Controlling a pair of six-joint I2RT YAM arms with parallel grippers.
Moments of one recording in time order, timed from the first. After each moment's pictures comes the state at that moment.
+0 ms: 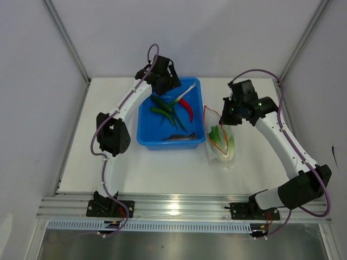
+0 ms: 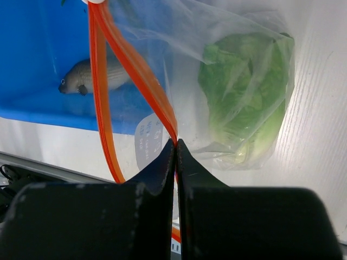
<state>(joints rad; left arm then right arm) -0.44 2.20 2.22 -0.77 -0.08 -0.75 0.38 1.41 1.47 -0.96 -0.07 0.42</state>
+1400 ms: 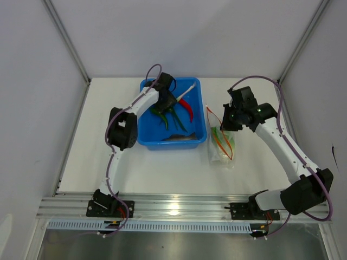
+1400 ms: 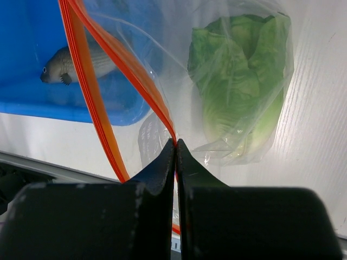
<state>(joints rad) -0.42 2.41 2.14 -0.83 -0.16 -1.02 0.40 1.36 1.36 -0.93 -0.06 0.42</state>
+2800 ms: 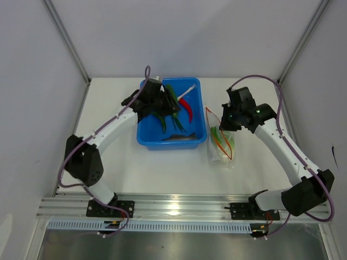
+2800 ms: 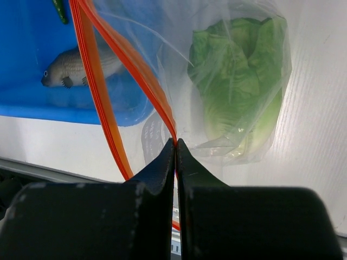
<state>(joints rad) -0.51 1.68 1.46 -0.47 0.09 -0.81 0.43 1.35 1.37 -0.93 -0.01 0.44</state>
